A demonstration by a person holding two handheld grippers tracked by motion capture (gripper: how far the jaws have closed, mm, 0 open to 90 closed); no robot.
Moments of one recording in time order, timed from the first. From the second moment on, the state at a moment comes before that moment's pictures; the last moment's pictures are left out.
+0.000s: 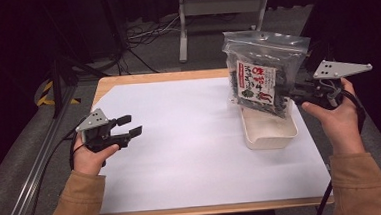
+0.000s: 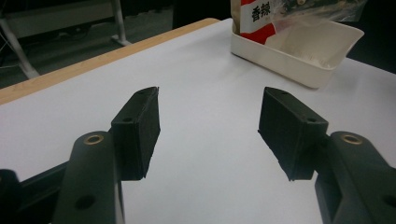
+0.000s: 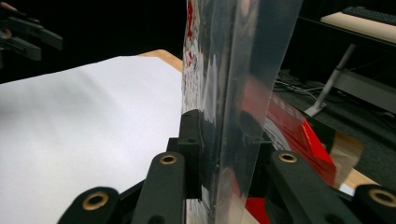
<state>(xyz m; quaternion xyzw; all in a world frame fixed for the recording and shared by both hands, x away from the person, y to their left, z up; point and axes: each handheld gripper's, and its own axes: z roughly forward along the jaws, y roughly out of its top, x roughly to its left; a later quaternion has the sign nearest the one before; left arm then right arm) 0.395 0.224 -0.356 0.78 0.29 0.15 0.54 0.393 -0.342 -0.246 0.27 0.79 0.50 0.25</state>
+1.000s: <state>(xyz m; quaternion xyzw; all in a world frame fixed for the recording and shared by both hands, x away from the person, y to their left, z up) 0.395 0.224 -0.361 0.78 0.29 0.14 0.53 0.391 -0.371 -0.277 0.32 0.77 0.48 0.26</state>
